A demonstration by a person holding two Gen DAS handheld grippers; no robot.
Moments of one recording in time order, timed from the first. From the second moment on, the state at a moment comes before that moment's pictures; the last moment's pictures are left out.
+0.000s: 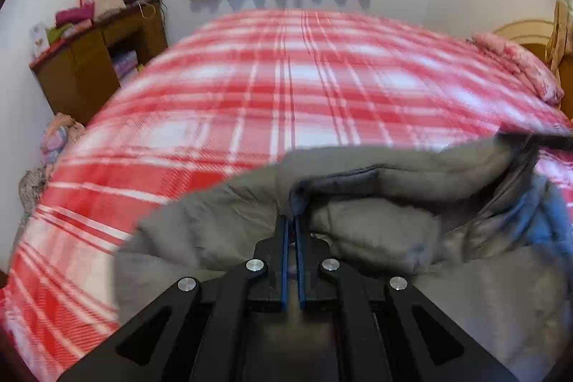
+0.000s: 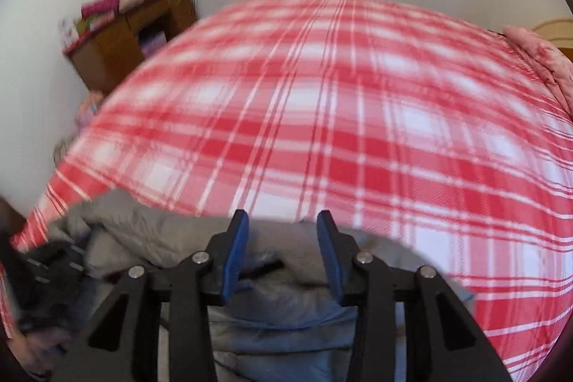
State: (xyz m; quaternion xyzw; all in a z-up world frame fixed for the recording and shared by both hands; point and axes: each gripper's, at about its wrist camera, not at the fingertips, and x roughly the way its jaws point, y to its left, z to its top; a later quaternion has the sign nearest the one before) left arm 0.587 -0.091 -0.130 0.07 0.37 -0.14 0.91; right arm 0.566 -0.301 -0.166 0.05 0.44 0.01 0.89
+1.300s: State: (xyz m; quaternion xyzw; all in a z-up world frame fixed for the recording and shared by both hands) left arm 0.618 -0.156 -0.180 0.09 0.40 -0.09 0.91; right arm 0.540 -0.301 -0.219 0.02 0.42 0.00 0.91
